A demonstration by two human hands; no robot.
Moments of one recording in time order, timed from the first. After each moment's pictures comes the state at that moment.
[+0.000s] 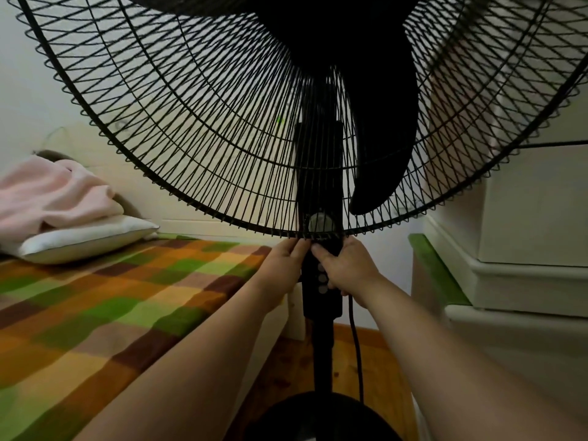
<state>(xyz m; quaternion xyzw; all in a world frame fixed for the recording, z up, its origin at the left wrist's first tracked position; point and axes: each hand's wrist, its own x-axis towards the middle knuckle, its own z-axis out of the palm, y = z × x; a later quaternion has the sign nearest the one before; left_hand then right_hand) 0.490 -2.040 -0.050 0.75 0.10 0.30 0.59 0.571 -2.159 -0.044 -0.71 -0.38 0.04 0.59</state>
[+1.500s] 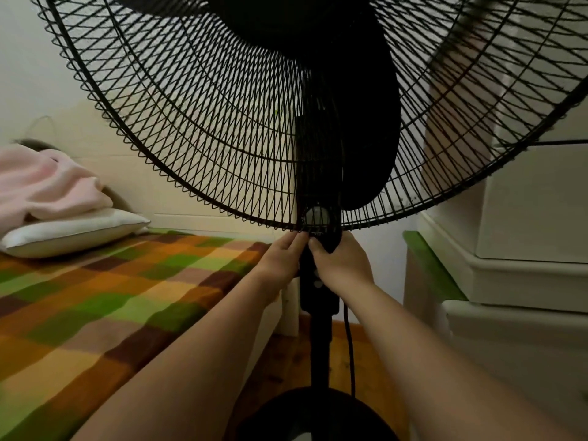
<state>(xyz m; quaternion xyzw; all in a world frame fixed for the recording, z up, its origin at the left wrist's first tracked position) 0.492 -2.033 -0.051 0.71 0.09 0.26 0.64 0.554 -2.142 -0.048 -0.81 -0.27 -0.07 0.52</state>
